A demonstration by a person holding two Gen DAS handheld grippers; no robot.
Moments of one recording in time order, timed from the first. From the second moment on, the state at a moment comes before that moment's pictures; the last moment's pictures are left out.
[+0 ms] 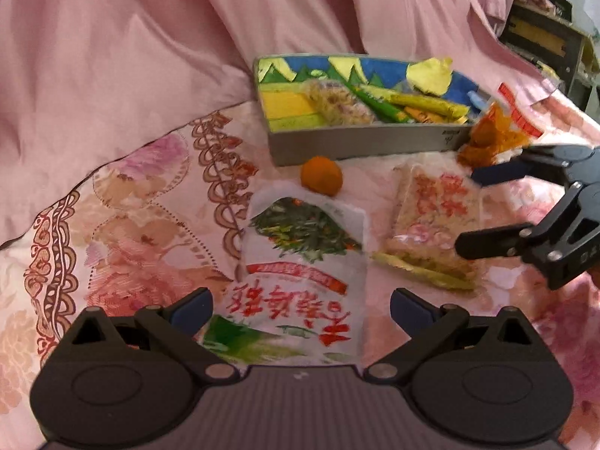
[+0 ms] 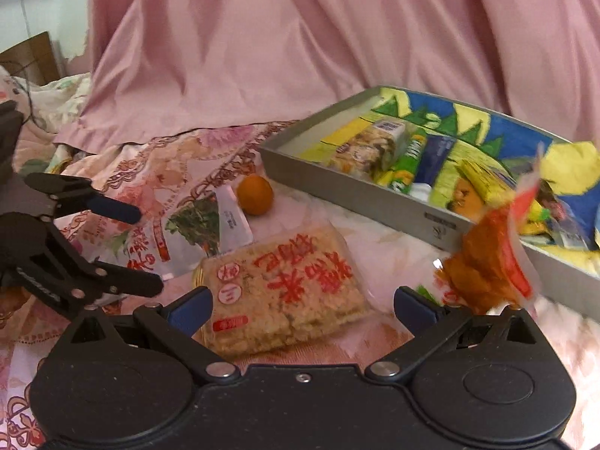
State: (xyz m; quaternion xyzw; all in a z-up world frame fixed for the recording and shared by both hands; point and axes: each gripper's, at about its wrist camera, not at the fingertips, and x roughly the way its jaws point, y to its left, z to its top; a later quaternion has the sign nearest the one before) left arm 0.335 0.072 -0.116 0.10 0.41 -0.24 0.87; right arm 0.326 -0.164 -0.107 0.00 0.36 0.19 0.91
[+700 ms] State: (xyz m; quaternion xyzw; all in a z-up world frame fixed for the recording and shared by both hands) left arm 0.350 0.077 -0.116 0.09 0.42 -0.25 0.87; right arm 0.339 -0.128 -0.113 -0.10 0.37 0.27 0.89
